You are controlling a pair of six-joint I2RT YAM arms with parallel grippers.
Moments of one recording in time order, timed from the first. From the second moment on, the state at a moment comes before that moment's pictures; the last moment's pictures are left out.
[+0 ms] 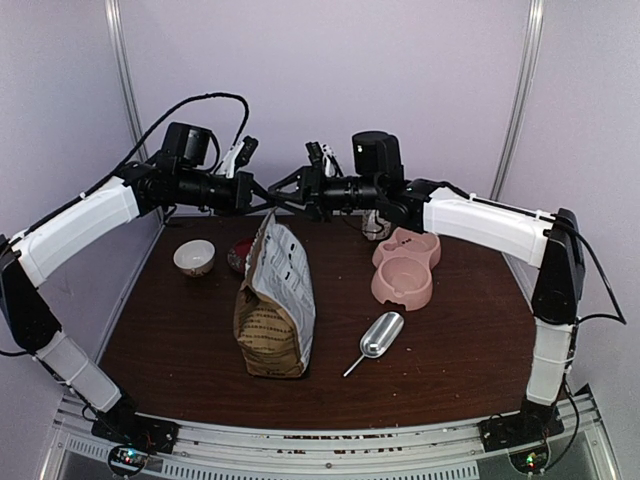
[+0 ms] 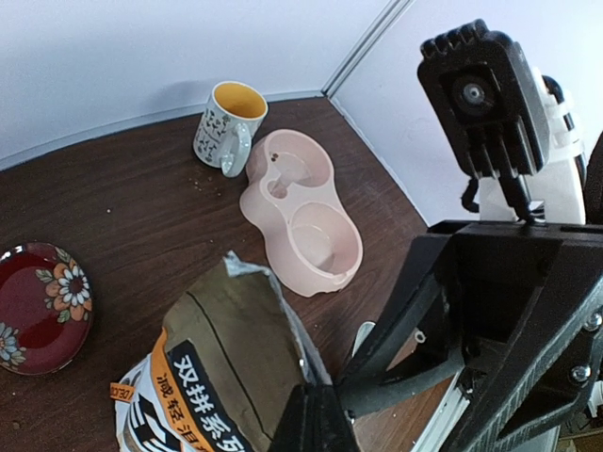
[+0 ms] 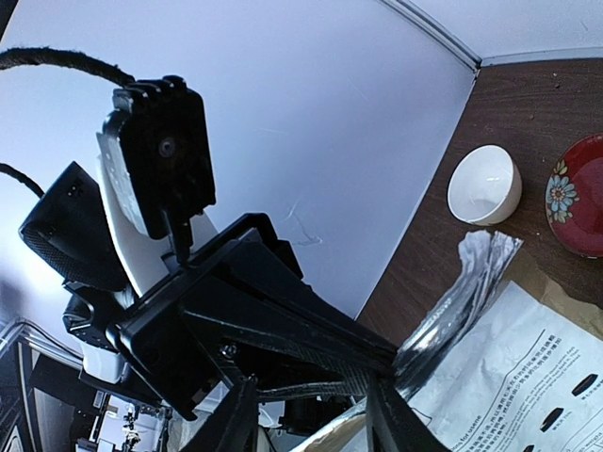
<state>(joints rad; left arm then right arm) -0.56 1.54 1.53 -0.52 0.46 -0.35 0.80 1.94 1.78 0.02 -0.57 0.98</state>
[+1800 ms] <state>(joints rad) -0.56 1.50 1.49 -0.51 0.42 -0.36 0.80 1.96 1.78 -0.04 -0.57 0.90</state>
